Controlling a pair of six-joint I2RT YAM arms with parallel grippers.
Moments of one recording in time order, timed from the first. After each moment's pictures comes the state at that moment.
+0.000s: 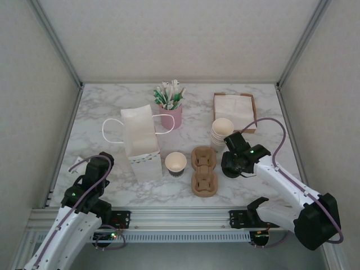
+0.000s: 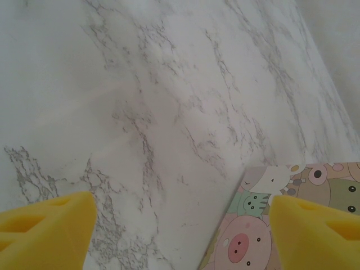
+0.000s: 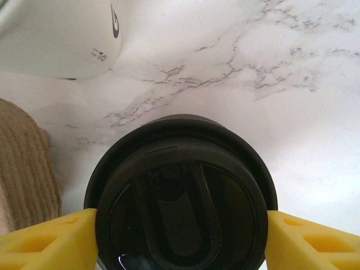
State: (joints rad) left arm -0.36 0.37 0.43 -0.82 -0.52 -1.25; right arm 0.53 1.10 0.76 -0.91 0.21 0.67
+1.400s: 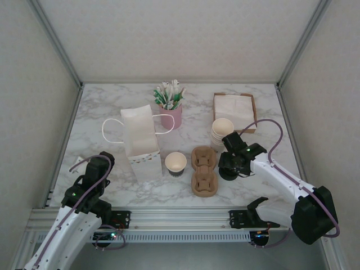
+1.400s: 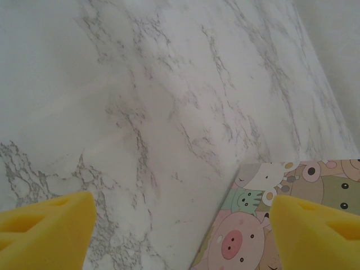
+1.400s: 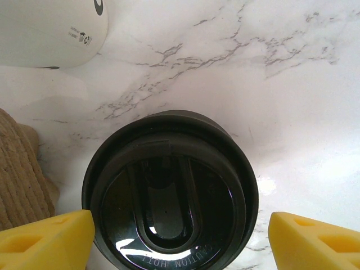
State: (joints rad) left arm -0.36 0.37 0.42 -0.80 -0.50 -1.26; right arm 0.53 1.15 0.75 -0.90 0.18 0.74
